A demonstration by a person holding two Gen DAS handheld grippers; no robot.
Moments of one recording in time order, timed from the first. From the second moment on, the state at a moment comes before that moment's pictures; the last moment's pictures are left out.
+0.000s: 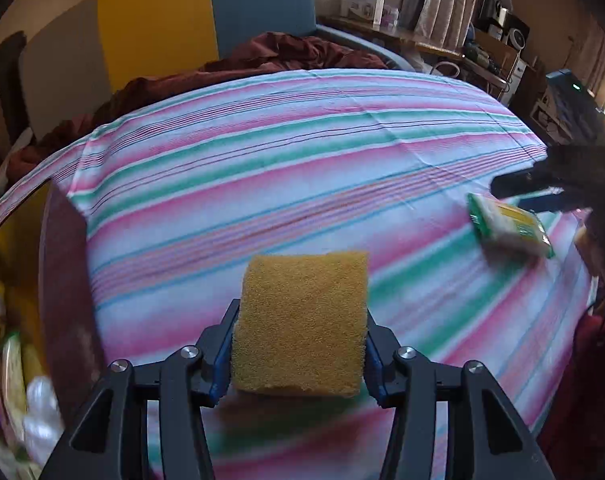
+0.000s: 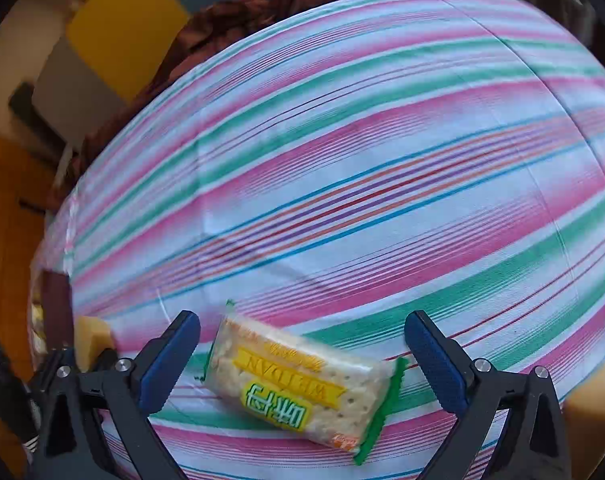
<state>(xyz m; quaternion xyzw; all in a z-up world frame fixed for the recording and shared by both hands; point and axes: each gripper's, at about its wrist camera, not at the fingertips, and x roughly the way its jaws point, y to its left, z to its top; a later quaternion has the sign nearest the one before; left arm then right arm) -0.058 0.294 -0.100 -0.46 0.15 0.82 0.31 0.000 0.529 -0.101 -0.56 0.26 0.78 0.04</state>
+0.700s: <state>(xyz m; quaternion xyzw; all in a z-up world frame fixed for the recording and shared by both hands) -0.041 0.289 -0.109 -0.43 0.14 0.84 0.30 -0.012 0.429 -0.107 -0.57 0.05 0.81 -0.09</state>
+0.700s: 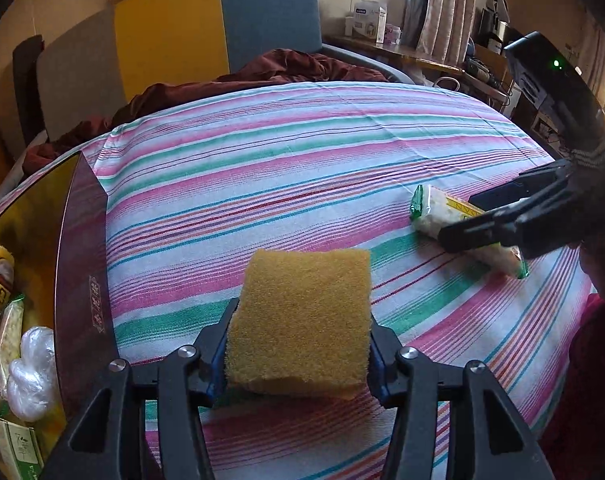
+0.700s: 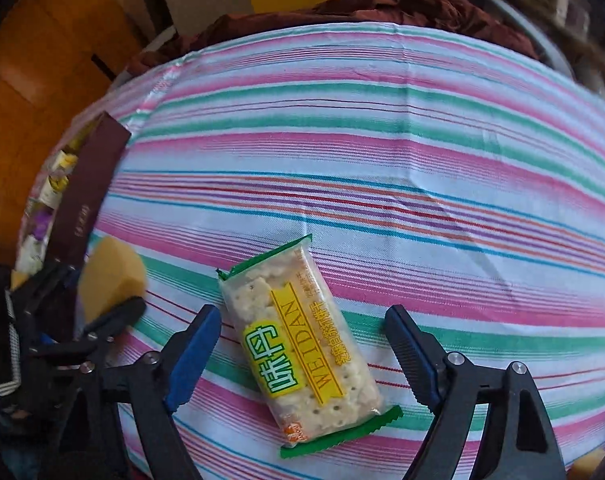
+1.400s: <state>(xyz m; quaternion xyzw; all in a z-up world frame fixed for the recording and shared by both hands) -0.034 0.289 -0.115 -0.40 0.14 0.86 0.29 -0.020 0.428 -0.102 -0.55 -0.02 0.83 -0.07</state>
